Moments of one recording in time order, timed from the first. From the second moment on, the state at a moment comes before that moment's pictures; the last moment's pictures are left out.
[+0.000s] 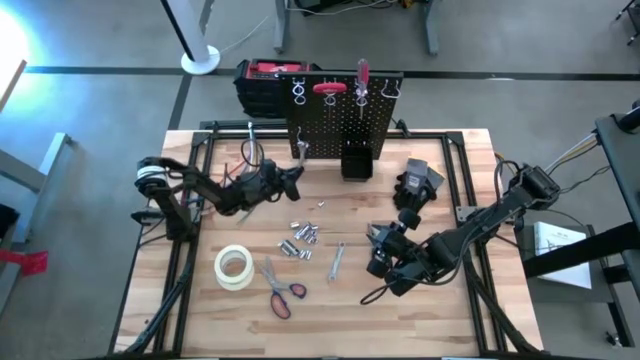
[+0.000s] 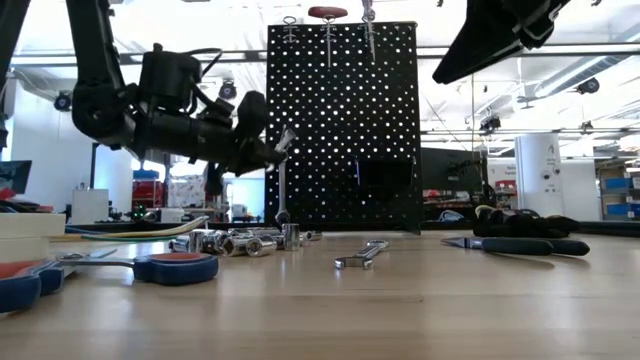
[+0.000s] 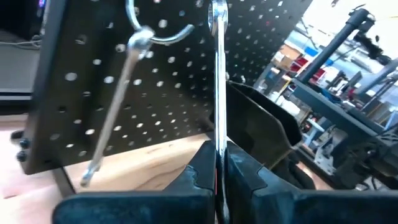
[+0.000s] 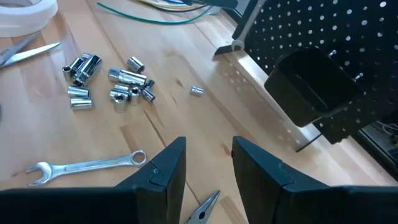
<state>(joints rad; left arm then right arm) 0.28 1.73 0.39 1.27 -0.35 -0.58 0.57 1.53 1.08 -0.74 0.94 0.80</state>
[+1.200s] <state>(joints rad) 0.32 1.73 0.33 1.26 -0.31 -0.72 0.57 1.53 1.08 -0.75 0.94 0.78</state>
